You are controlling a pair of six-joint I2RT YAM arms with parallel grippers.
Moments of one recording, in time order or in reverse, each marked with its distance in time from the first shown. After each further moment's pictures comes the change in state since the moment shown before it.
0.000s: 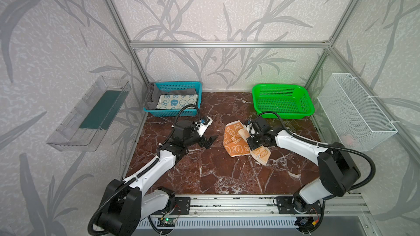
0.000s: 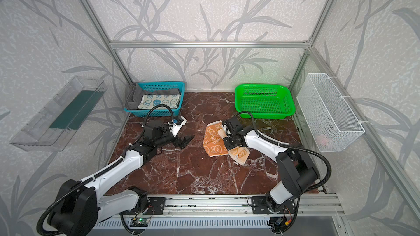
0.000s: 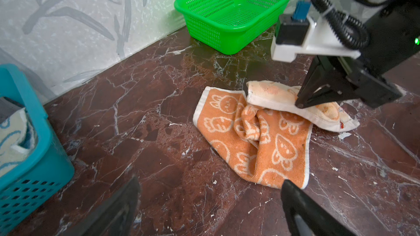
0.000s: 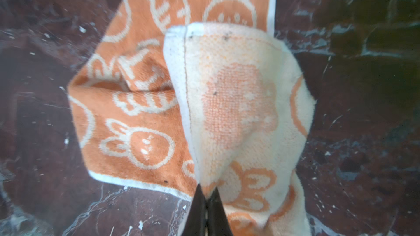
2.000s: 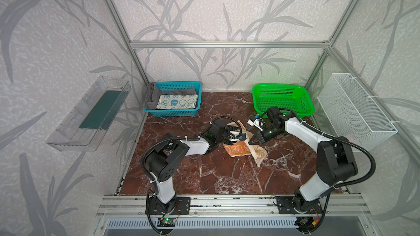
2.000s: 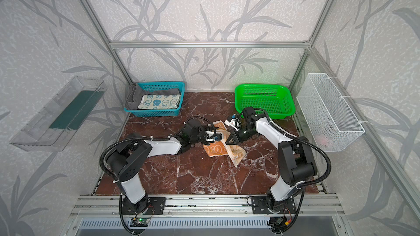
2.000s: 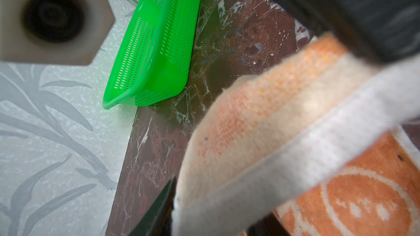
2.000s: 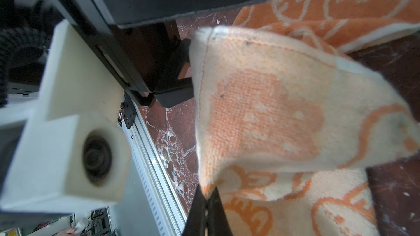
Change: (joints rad) left arm -0.309 0.624 0.257 0.377 -0.153 0.695; right arm -0.251 0.125 0.167 -0.340 -0.705 -0.274
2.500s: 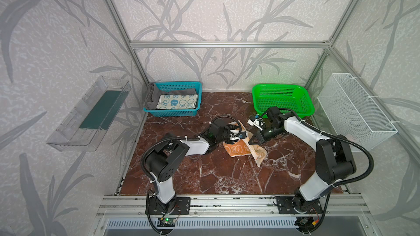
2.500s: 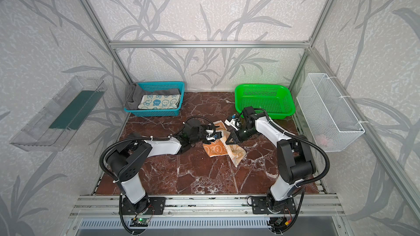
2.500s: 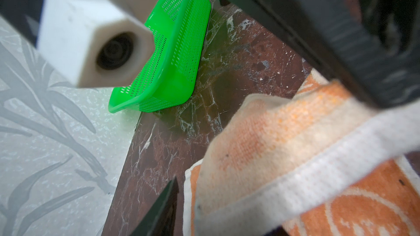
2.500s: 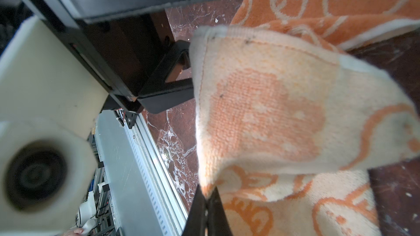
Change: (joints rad) left arm 0.000 0.000 0.000 0.047 0.032 -0.068; right arm -0.005 0.016 0.015 -0.011 -0.008 0.001
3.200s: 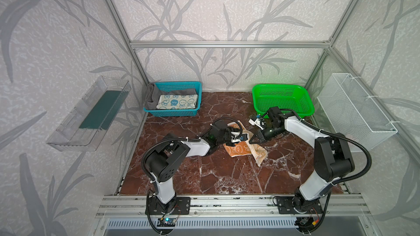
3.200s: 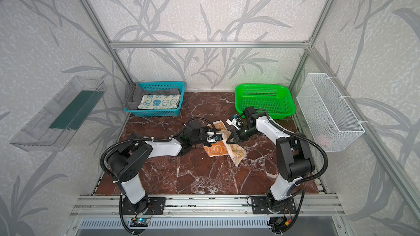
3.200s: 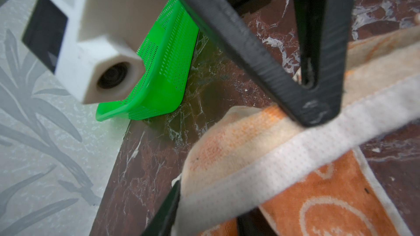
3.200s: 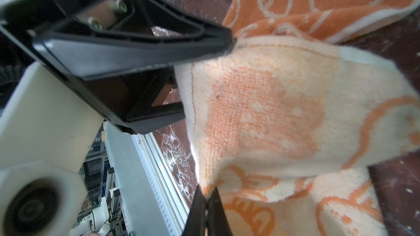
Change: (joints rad) left arm -0.023 0.000 -0.018 0.008 0.024 -0.017; right arm -0.022 0.026 0.001 0.008 -0.026 0.040
